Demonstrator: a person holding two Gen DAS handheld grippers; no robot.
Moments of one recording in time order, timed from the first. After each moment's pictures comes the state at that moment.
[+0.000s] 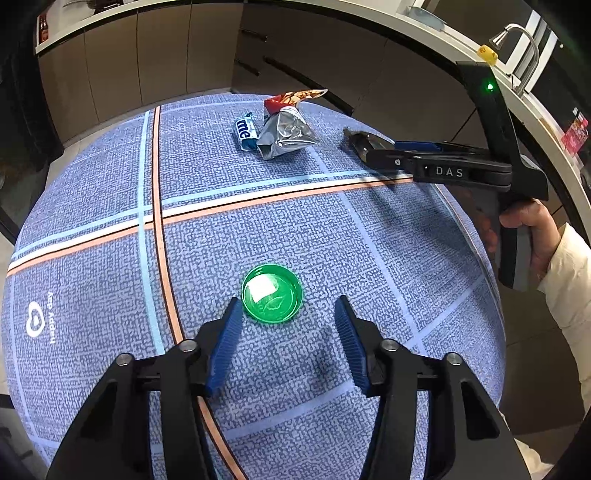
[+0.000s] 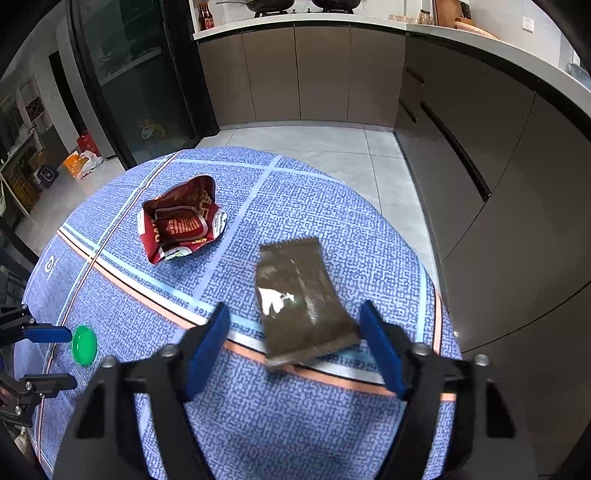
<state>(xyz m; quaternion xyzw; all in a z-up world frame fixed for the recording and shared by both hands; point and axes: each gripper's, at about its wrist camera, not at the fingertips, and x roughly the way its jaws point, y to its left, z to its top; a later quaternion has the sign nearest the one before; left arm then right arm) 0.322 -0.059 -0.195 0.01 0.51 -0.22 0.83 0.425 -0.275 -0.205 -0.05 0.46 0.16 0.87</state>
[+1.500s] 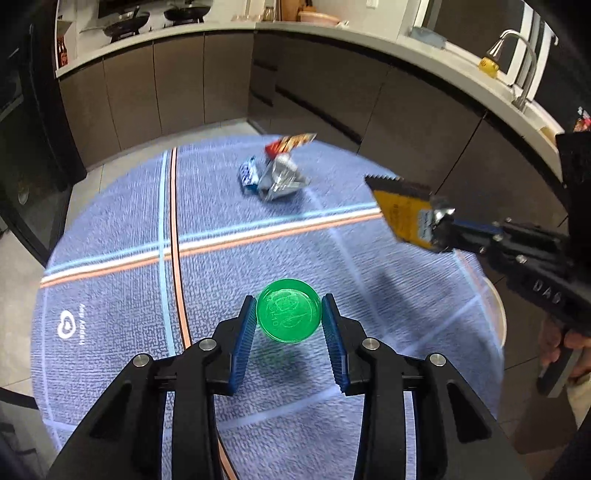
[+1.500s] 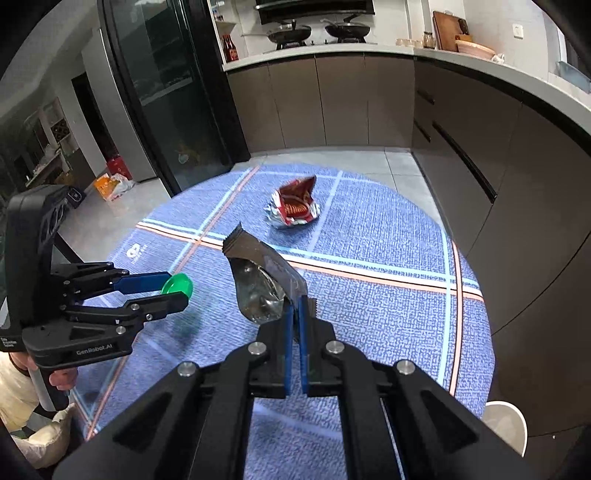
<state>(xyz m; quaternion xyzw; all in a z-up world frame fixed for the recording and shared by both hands) 0.333 -0.086 -0.165 0.01 0.45 -0.19 0.87 0.298 -0.251 -0.146 0.00 0.41 0.20 0.89</state>
